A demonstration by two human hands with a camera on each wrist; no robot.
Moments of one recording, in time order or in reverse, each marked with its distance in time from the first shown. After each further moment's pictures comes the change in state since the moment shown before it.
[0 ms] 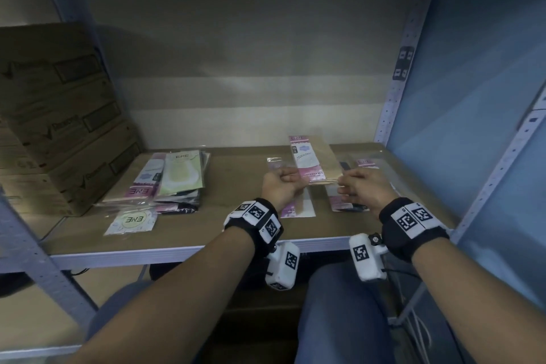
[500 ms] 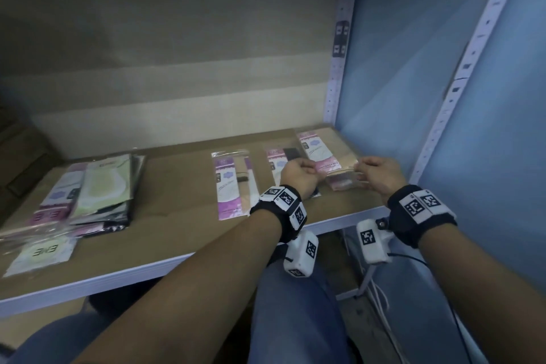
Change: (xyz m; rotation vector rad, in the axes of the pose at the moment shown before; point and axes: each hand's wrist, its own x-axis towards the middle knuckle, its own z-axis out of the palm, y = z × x) left_hand 0.035 -0.046 0.141 0.392 -0.152 0.001; right_hand 0.027 0.035 -0.123 -0.043 0.317 0.013
